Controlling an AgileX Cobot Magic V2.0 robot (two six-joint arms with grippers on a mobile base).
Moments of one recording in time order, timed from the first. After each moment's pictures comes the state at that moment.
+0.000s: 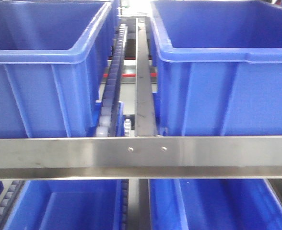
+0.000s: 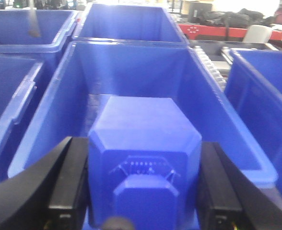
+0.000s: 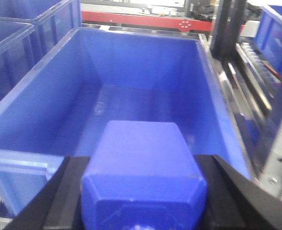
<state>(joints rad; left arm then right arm) 0.01 0.31 -0.56 -0.24 0.42 0.17 0.07 0.34 -0.41 -0.01 0.20 0.00</state>
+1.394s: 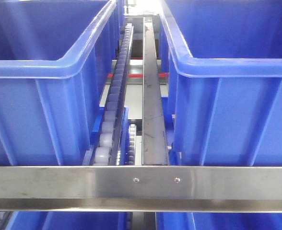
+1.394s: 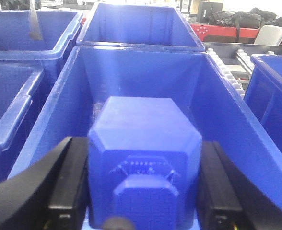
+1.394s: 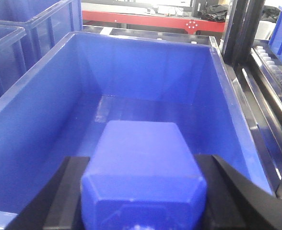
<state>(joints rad) 0.01 0.31 -0.56 -0.24 0.42 0.17 0.07 0.34 -0.41 -0.01 0.20 0.00</state>
